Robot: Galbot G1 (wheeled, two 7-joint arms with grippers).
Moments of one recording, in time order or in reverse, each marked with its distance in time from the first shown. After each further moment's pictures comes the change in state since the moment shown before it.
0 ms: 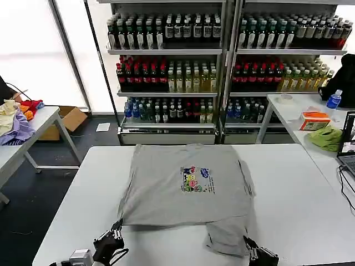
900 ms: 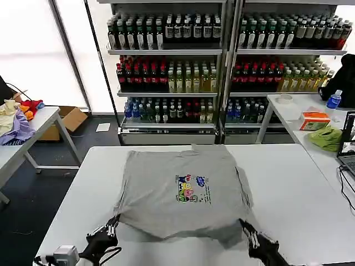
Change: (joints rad) left arm -0.133 0.102 -0.058 0.018 -0.163 0.073 0.088; right arm 0.330 -0.016 -0.042 -0.120 0.138 0.144 -0.004
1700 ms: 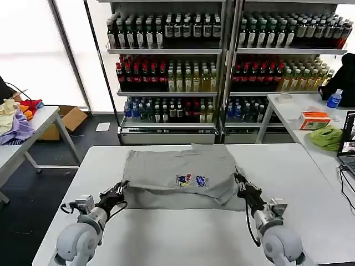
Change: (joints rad) left arm -0.417 -0.007 0.050 0.403 0.003 0.014 0.067; right arm 0.548 0.027 -0.255 -0.441 -0.078 -0.076 0.047
